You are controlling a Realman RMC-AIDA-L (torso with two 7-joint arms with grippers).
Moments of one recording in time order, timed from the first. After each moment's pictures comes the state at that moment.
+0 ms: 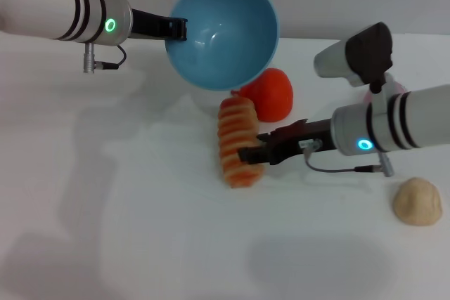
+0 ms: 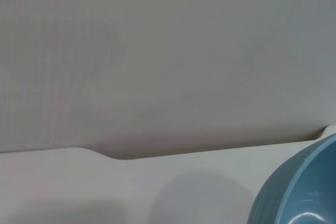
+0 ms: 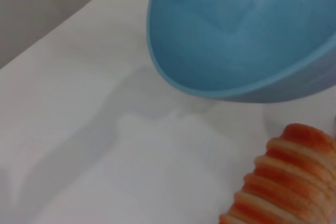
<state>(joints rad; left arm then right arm) -0.63 -2.05 1.35 1.04 -0.72 -0.86 0.28 0.79 2.09 -1.68 -0.50 -1.67 -0.82 2.03</state>
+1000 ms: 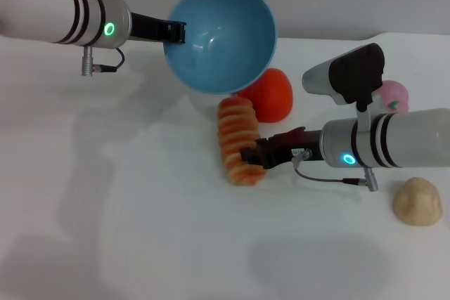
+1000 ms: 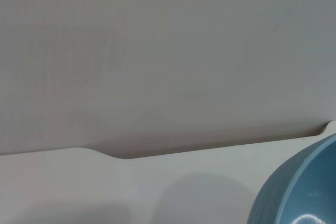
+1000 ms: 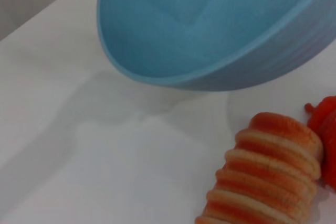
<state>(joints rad) -0.62 -2.05 1.36 1.04 -0.72 -0.85 0.30 0.77 2.09 -1.97 -0.46 -1.38 -0.58 2.02</state>
